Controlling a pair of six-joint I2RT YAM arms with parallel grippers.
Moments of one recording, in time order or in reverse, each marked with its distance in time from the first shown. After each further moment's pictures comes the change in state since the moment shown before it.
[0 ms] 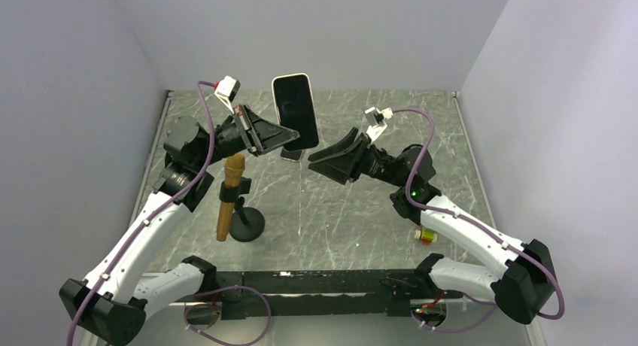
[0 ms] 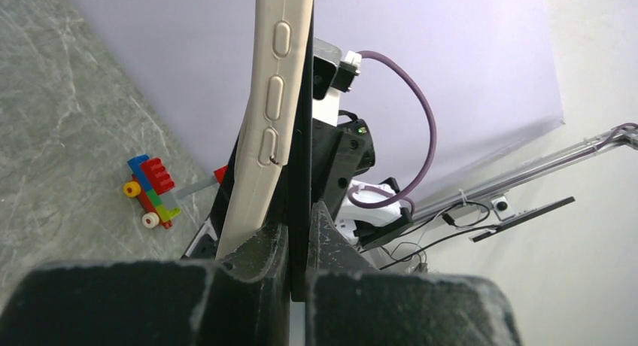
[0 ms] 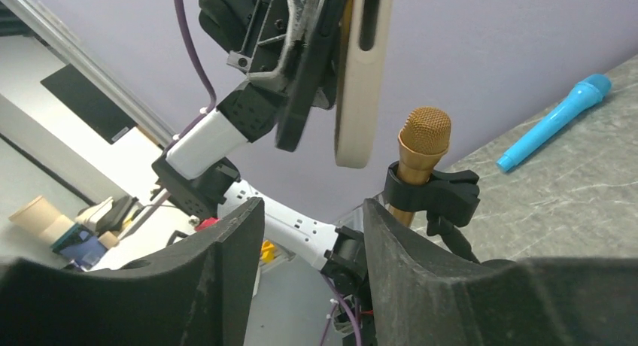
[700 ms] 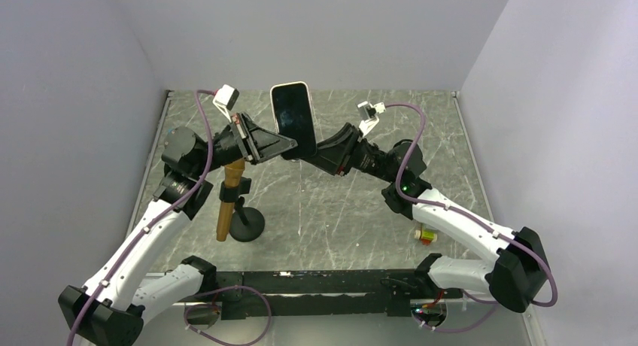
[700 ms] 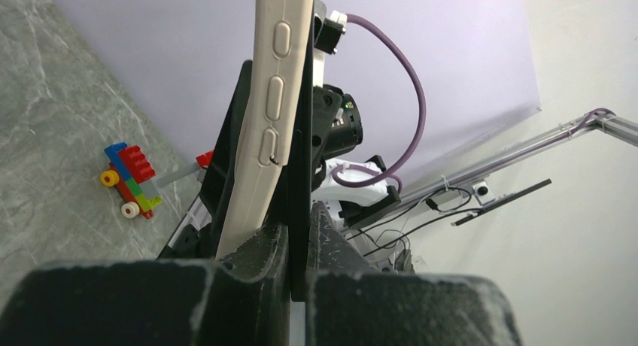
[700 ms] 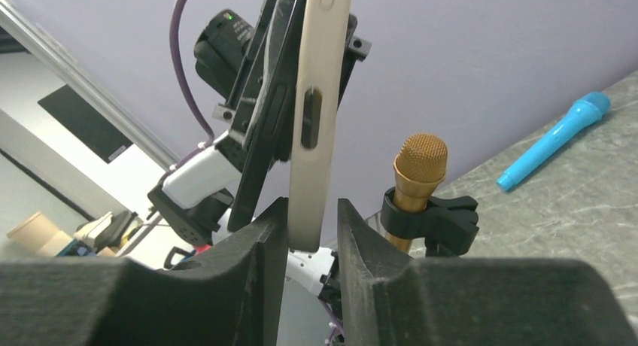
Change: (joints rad) left arm 0.004 -0.049 -0.084 0.091 0.034 -0.076; right arm 0.039 0.088 0.060 0.029 0.058 -0.005
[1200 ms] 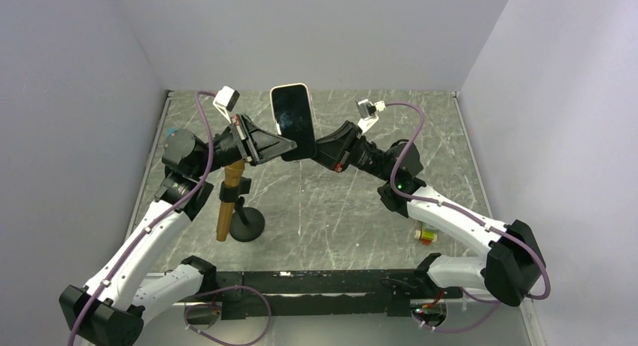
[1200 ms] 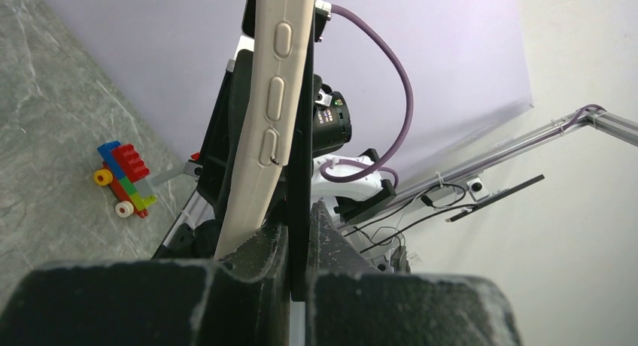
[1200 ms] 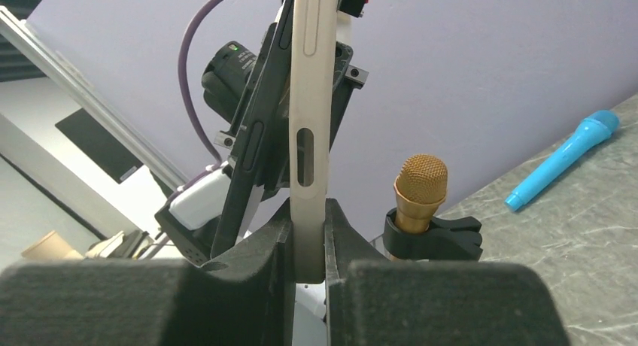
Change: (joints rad) left arm 0.000 -0.008 -0.031 0.050 0.022 -0.027; right arm 0.001 0.050 -0.004 0.117 0.041 0.058
